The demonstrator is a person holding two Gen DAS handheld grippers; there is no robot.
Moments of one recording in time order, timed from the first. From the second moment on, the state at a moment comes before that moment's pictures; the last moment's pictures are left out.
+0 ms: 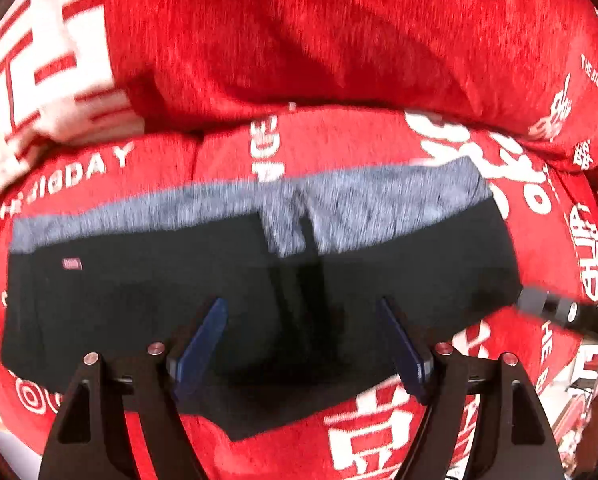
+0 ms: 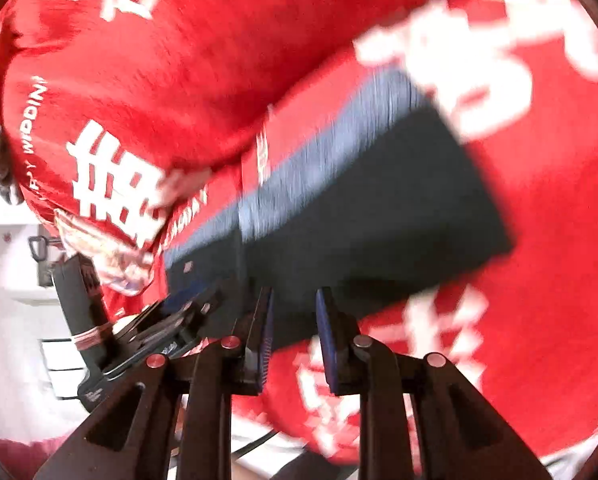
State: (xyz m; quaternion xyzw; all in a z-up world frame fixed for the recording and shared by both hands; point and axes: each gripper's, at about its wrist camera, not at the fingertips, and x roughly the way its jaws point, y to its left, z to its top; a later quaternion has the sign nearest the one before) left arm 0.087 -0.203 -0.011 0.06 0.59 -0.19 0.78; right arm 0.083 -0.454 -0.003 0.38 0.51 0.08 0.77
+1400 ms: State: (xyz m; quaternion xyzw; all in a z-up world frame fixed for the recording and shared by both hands) left arm 0.063 -0.136 -0.030 0.07 0.66 -0.07 0.75; right arm 0.102 -0.390 -0.003 0.23 0.60 0.02 0.76
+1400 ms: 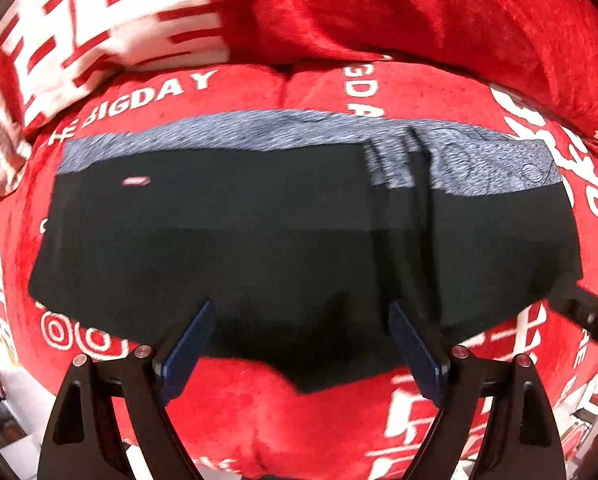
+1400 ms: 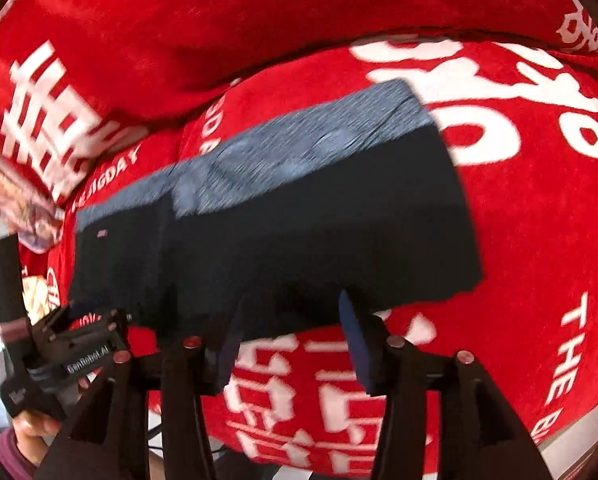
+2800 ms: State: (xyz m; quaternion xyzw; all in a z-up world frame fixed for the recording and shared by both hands) left arm 0.050 0.063 -0.062 -0.04 0.69 0.01 0.72; right arm 0.103 -0.147 -0.023 0.09 0.70 0.10 0.71
